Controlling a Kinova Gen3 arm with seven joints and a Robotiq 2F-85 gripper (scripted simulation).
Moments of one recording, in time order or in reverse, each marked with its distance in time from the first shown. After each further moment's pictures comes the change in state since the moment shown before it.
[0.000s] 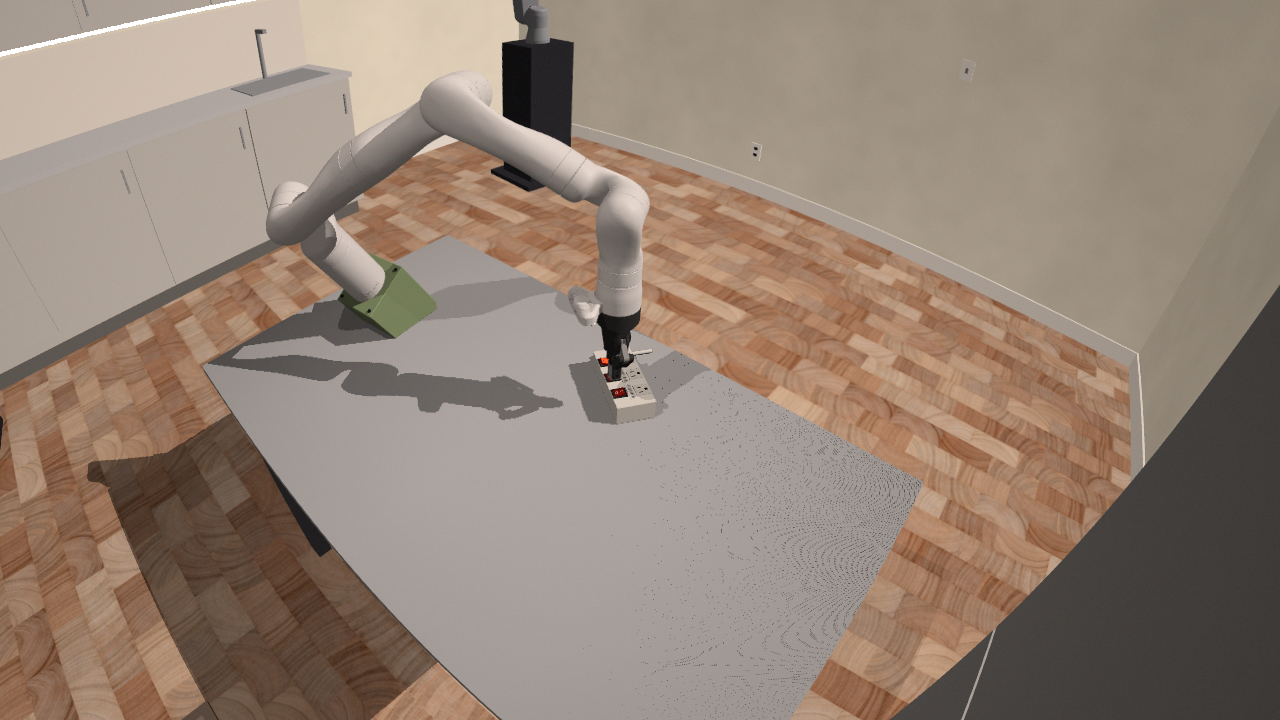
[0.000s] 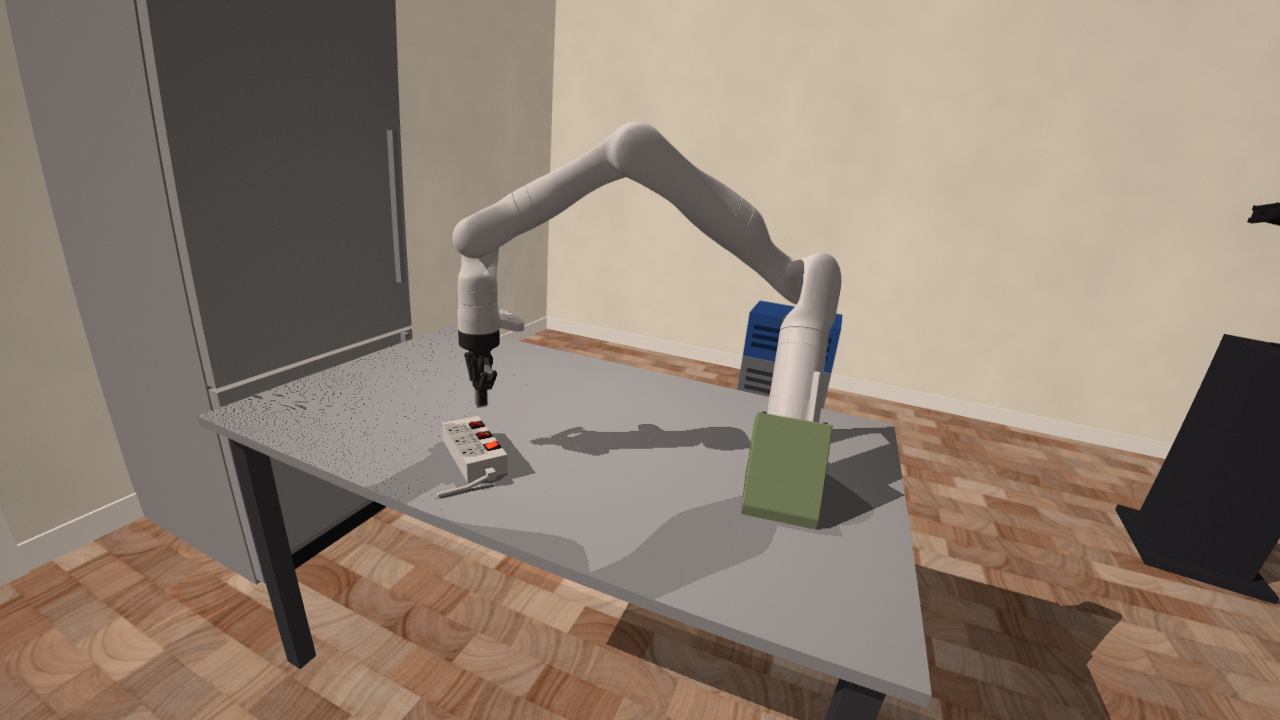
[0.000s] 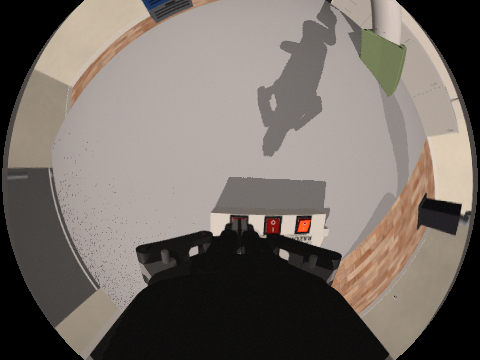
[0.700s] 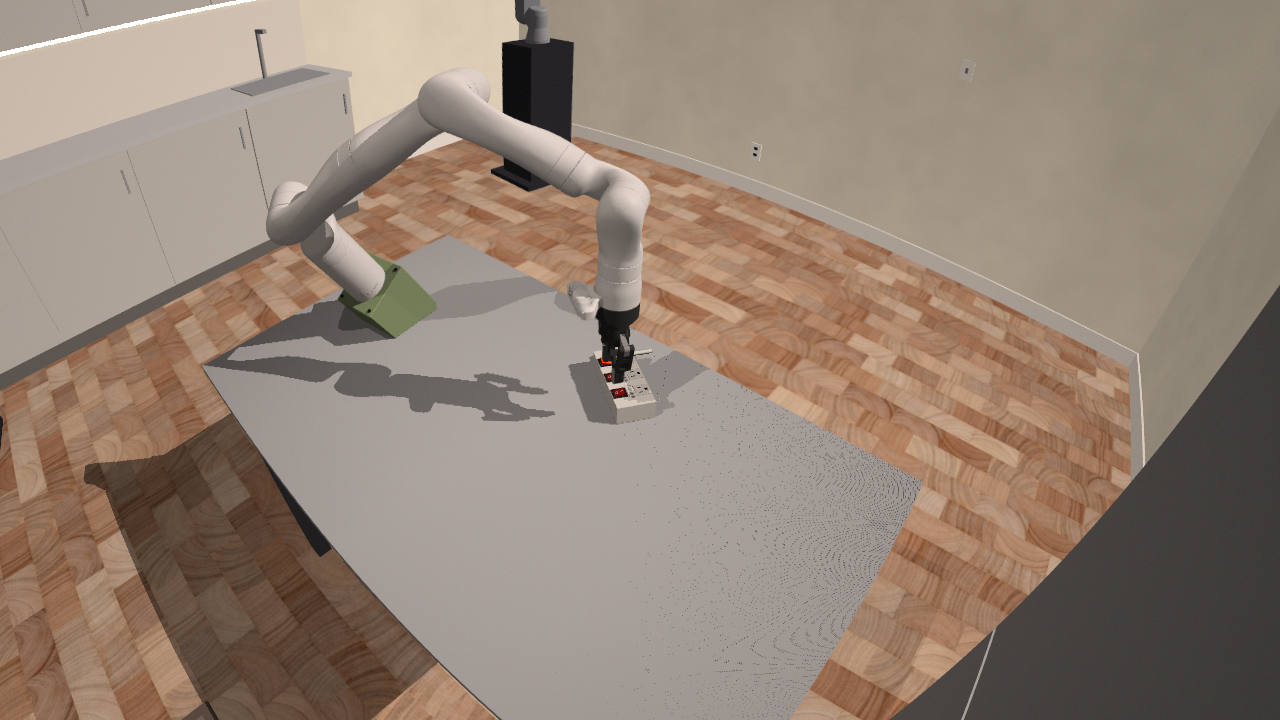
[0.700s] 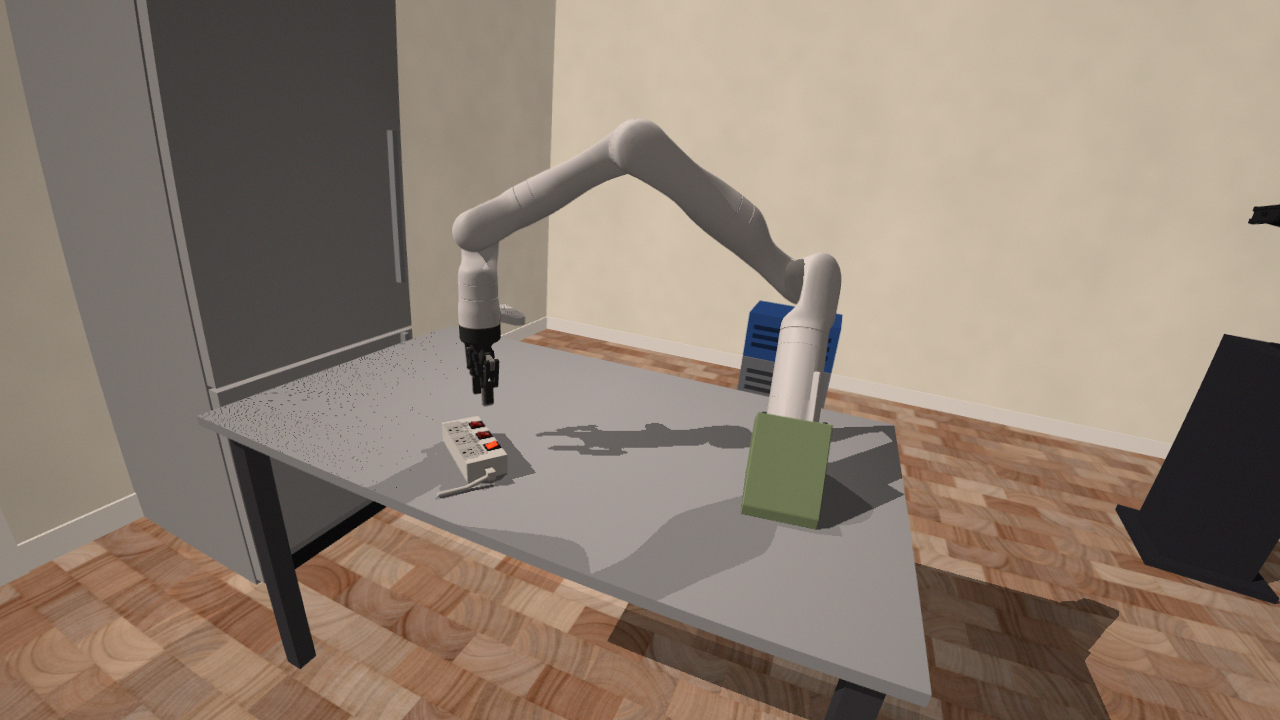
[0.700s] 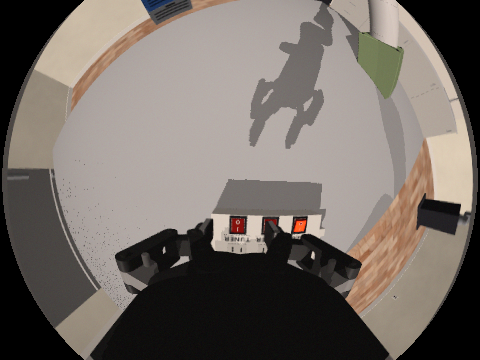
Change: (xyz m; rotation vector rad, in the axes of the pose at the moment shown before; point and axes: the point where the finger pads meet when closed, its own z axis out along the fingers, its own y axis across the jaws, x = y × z) arm 0.003 0.001 -0.011 -0.004 0.010 0.001
